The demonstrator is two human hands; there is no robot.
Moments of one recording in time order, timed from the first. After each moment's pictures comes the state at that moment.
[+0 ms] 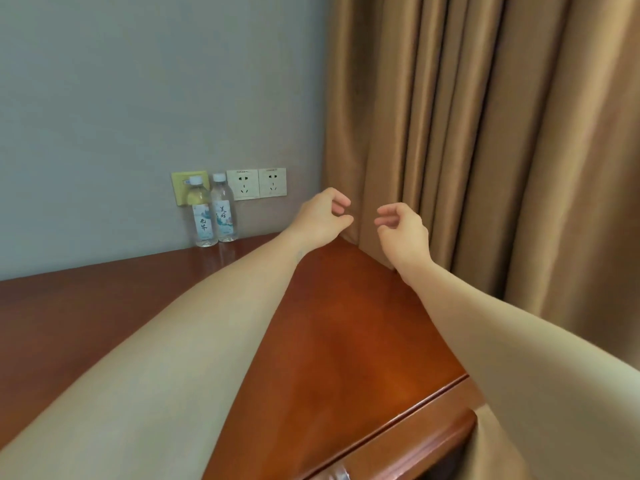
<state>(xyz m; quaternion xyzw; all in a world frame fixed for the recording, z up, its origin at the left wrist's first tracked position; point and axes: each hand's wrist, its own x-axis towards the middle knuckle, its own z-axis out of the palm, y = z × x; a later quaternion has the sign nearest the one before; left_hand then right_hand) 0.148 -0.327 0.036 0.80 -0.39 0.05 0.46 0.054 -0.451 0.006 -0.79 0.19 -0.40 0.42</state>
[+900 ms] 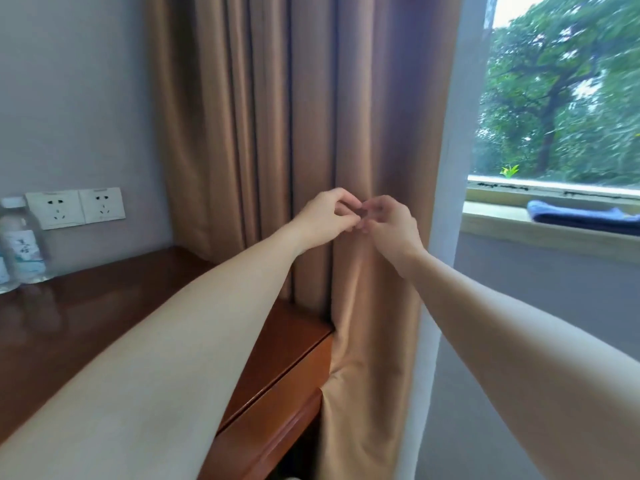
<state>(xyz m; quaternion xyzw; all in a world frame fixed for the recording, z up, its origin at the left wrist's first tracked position) -0.027 -0.479 0.071 0.65 -0.60 -0.08 0.46 -0.147 -0.559 0.049 -0.77 0.30 -0.47 0.32</state>
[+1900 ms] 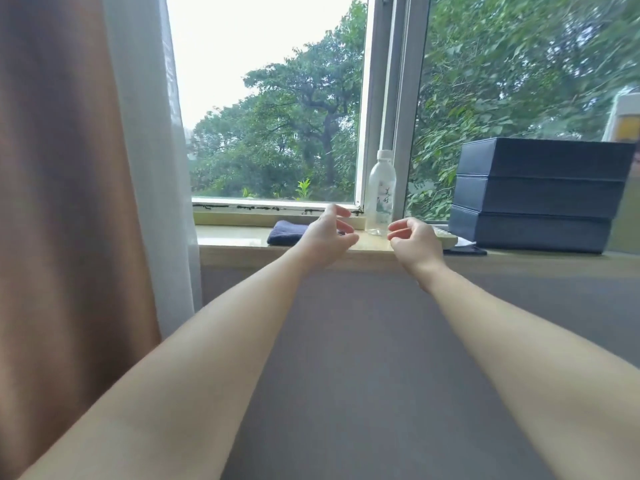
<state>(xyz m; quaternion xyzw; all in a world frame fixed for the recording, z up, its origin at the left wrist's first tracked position) -0.348 -0.695 0.092 0.45 -0.75 -0.20 0.44 -0.515 -0.691 0.080 -0.60 0.59 -0.54 0.11</state>
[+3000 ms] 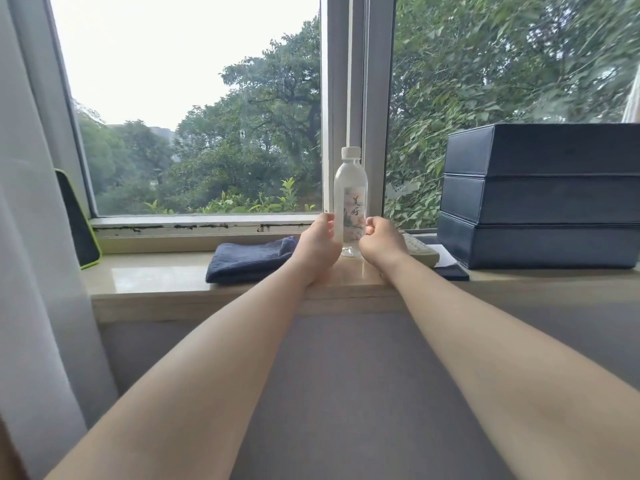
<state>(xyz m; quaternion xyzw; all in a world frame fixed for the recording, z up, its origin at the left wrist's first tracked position) -0.425 -0.833 0.094 0.49 -0.71 -0.22 0.46 -0.540 -0.808 0.104 -0.60 0.64 -0.46 0.13</state>
